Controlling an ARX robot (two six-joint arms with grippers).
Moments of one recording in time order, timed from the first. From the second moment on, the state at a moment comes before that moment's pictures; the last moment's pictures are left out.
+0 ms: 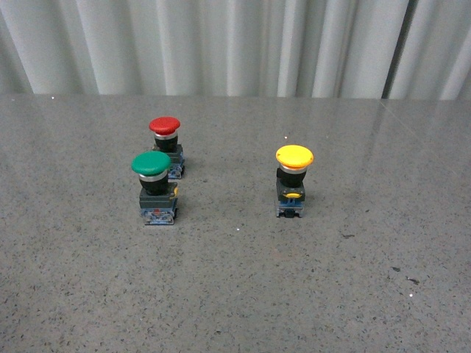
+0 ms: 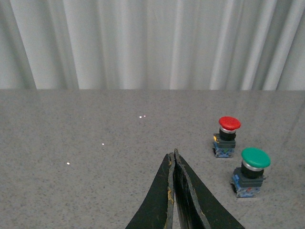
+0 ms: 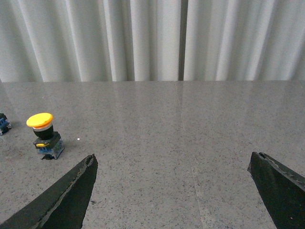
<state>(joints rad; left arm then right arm) -0.06 0.54 0.18 0.35 -0.04 0.01 0.00 0.00 0.01 0.00 0.00 0.01</state>
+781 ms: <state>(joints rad) 0.00 0.25 0.01 0.25 0.00 0.00 0.00 0.00 0.01 0.00 0.00 0.01</state>
